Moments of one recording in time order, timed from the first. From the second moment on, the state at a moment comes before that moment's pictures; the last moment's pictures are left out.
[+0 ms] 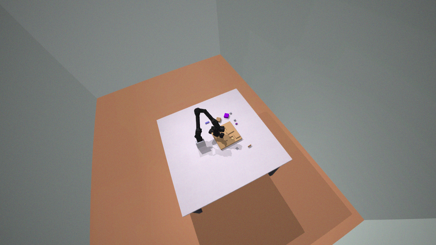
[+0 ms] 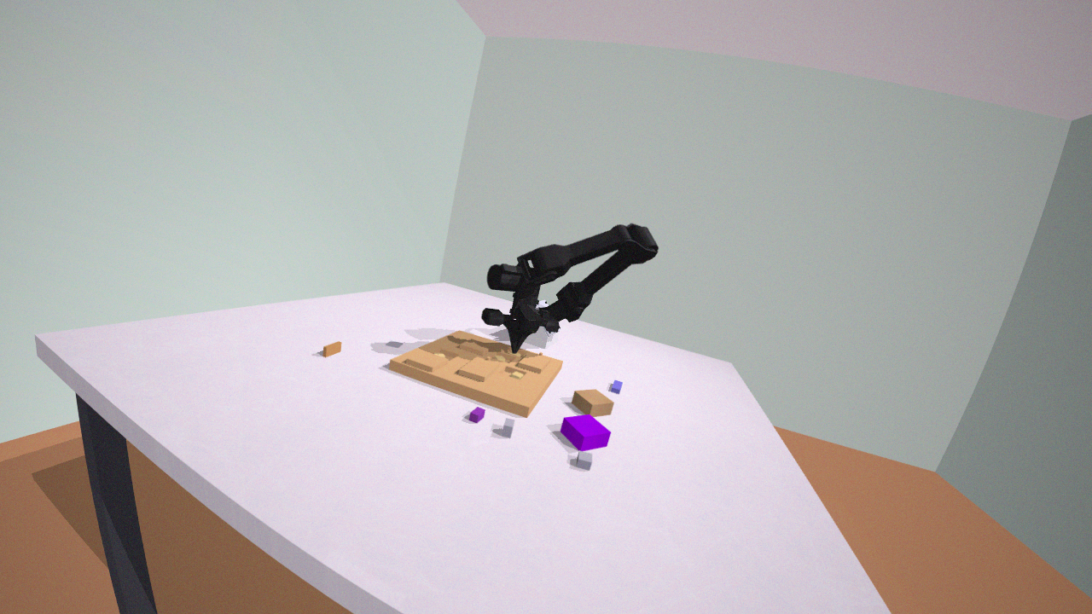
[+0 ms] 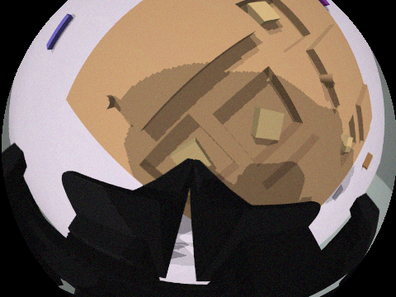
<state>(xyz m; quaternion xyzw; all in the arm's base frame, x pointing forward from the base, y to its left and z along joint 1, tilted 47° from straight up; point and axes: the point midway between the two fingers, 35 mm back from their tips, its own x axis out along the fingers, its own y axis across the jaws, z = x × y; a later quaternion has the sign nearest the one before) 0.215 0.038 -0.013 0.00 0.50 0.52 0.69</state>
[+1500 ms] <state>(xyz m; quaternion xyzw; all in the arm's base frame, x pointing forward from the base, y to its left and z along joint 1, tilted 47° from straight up) 0.217 0.032 -0.001 0.32 0.68 0.23 0.61</state>
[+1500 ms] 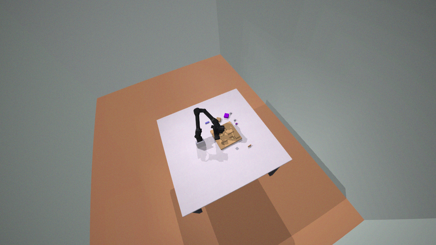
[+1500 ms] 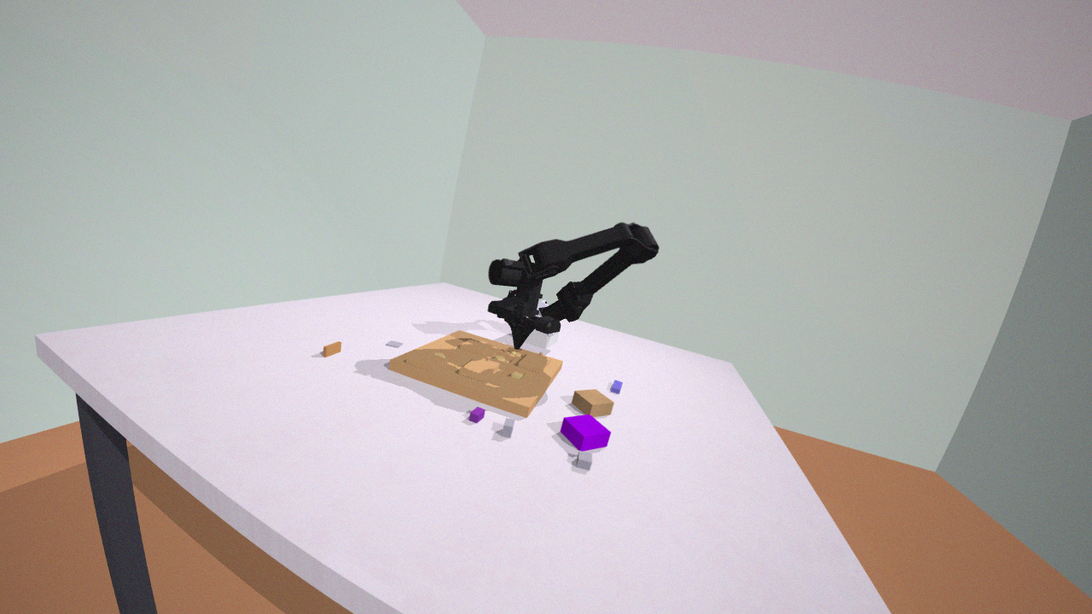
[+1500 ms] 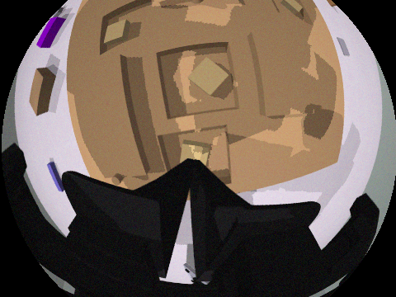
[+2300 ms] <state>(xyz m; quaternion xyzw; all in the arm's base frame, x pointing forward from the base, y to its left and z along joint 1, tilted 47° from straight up) 0.217 0.036 -0.007 0.32 0.68 0.23 0.62</state>
